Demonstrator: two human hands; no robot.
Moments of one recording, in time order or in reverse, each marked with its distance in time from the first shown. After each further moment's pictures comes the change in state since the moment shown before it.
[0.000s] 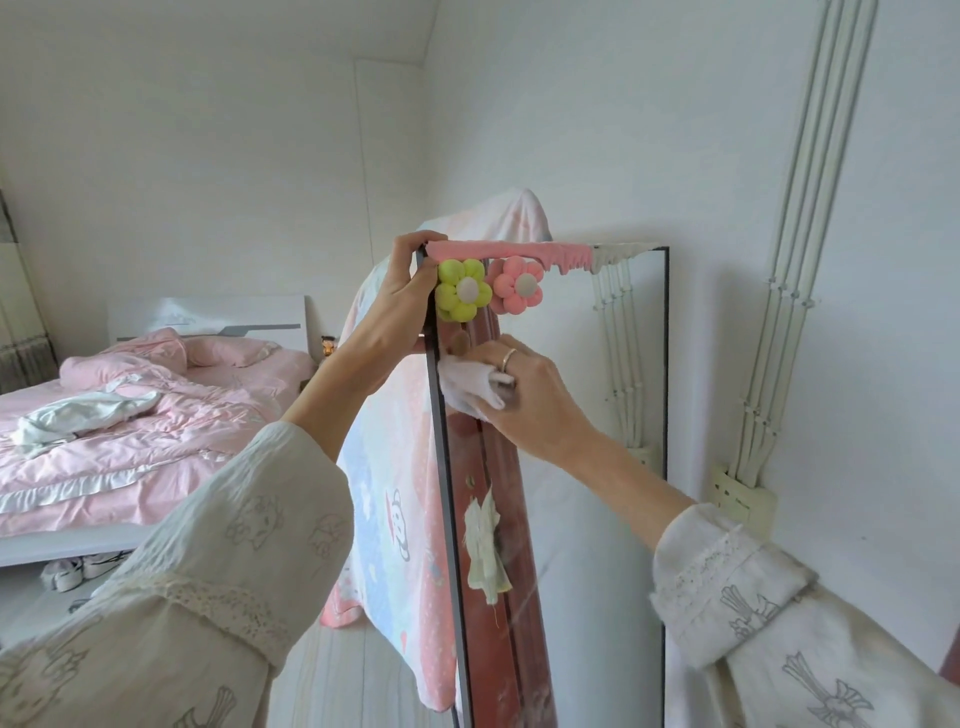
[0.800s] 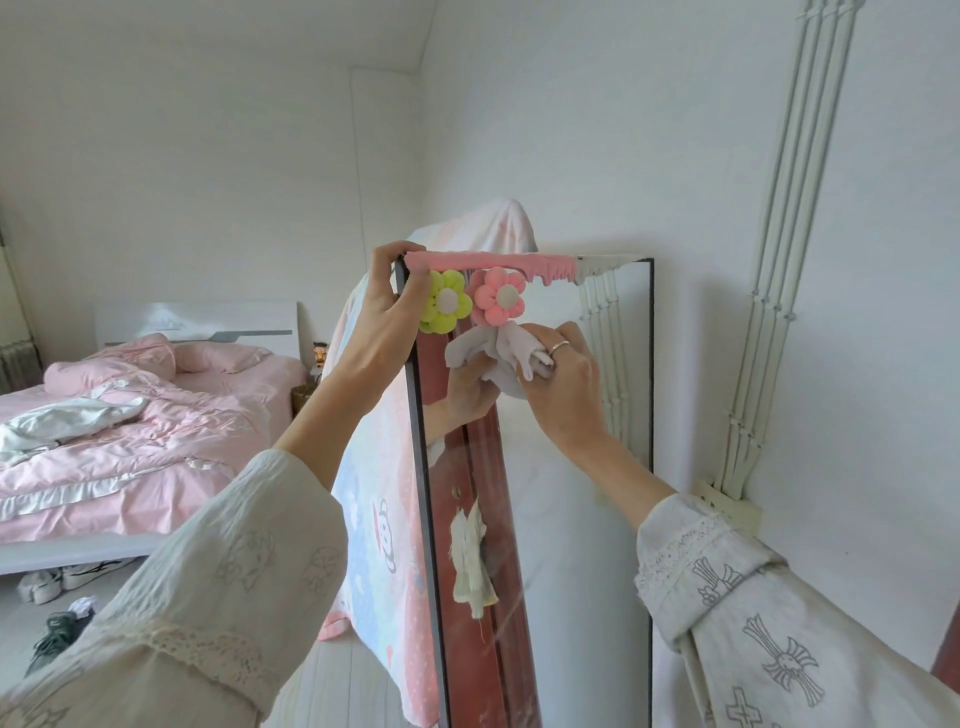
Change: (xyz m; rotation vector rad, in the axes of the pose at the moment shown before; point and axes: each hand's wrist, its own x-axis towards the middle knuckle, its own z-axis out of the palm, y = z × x) left_hand 0.003 -0.006 0.013 0.045 0.144 0.149; right_hand 0.011 0.050 -0.016 -0.134 0.405 0.126
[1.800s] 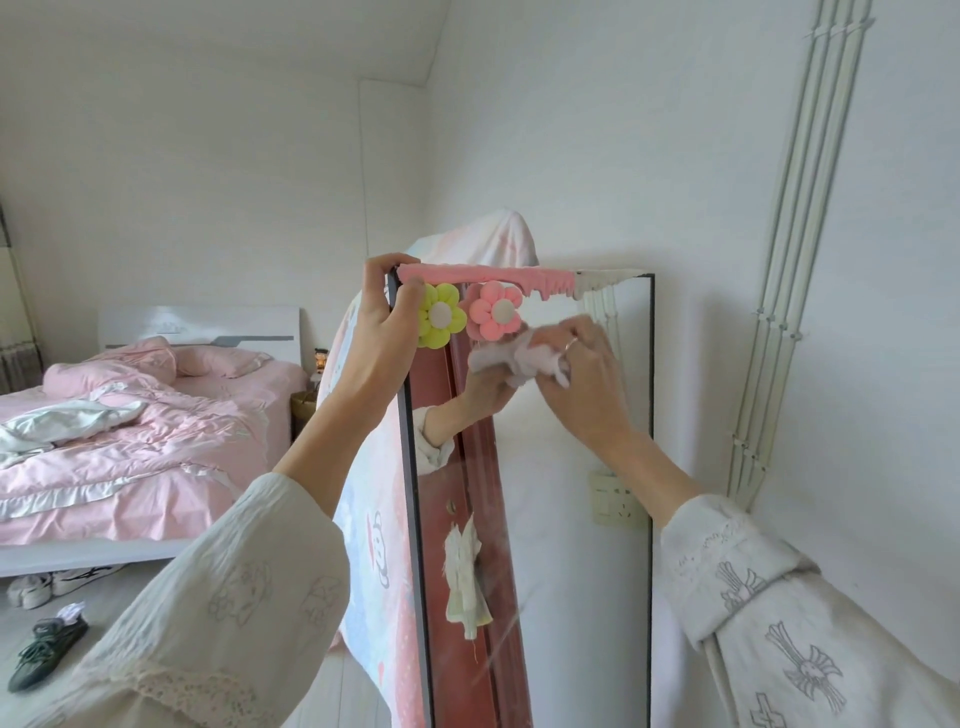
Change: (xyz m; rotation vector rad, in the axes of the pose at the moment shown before) left_hand 0.003 0.000 0.012 -0.017 0.176 0.044; right_hand 0.027 0.031 -0.012 -0.225 -0.054 -0.163
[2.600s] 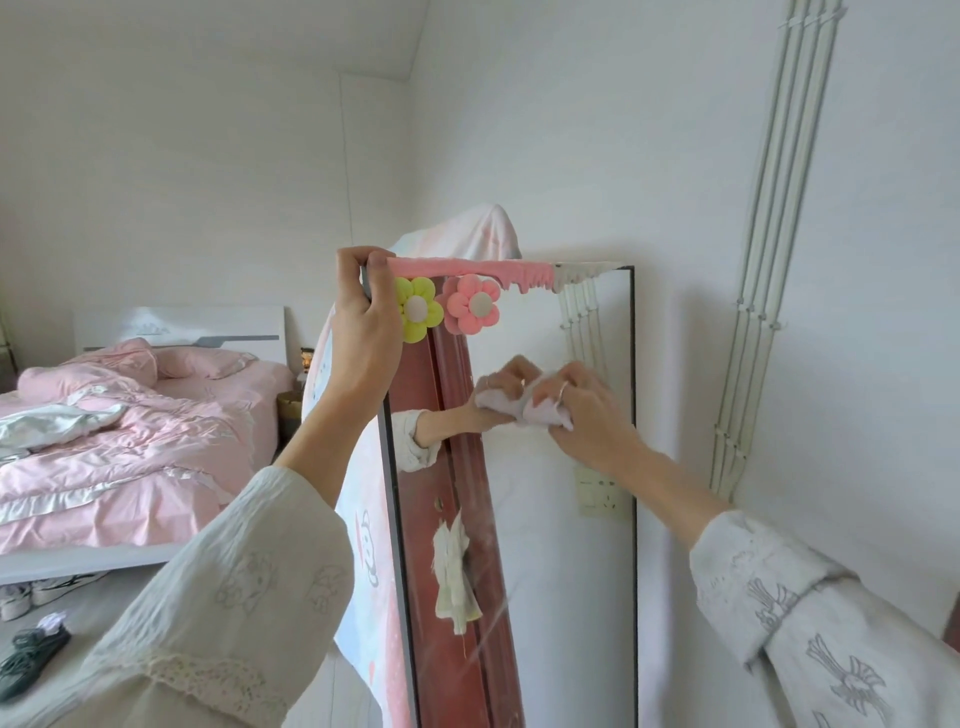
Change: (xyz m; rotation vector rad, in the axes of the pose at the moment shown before) left_hand 0.000 -0.002 0.010 0.131 0.176 0.023; right_hand -0.034 0.042 -0.005 -0.162 -0.376 -0.018
